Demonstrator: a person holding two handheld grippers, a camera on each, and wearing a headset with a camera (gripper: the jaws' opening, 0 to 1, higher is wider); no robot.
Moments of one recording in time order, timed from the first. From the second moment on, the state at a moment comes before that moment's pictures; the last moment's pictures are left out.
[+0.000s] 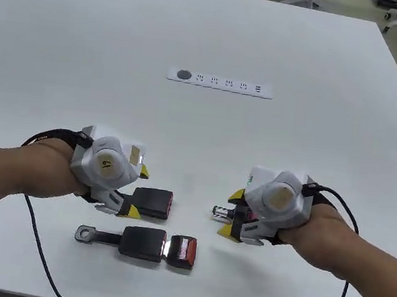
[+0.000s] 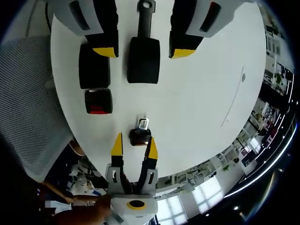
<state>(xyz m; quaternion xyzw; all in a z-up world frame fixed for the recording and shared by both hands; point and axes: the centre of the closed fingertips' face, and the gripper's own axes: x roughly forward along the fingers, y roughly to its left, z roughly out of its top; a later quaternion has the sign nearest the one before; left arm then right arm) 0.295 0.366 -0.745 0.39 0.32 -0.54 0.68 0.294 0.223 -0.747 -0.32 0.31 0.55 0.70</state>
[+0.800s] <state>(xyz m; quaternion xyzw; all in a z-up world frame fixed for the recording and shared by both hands) 0.301 0.365 -0.778 0.38 0.33 -0.57 0.64 0.306 0.197 -0.780 -0.32 0.34 0.57 0.67</state>
